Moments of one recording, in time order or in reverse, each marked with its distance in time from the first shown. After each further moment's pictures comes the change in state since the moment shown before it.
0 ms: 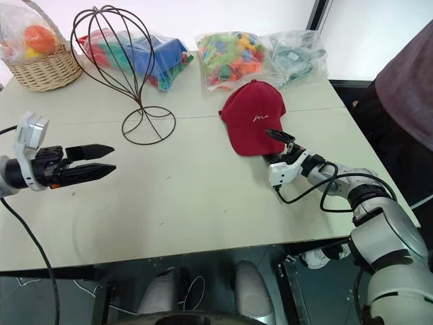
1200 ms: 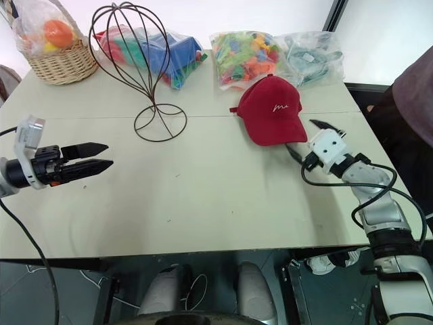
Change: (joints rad) left arm -0.013 -0.022 -0.003 0.086 0.056 -0.062 0.029; right arm 0.518 -0.015 -0.591 -0.791 1.051 0.663 1.046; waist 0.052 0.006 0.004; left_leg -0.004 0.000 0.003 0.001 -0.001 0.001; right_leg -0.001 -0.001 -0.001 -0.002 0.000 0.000
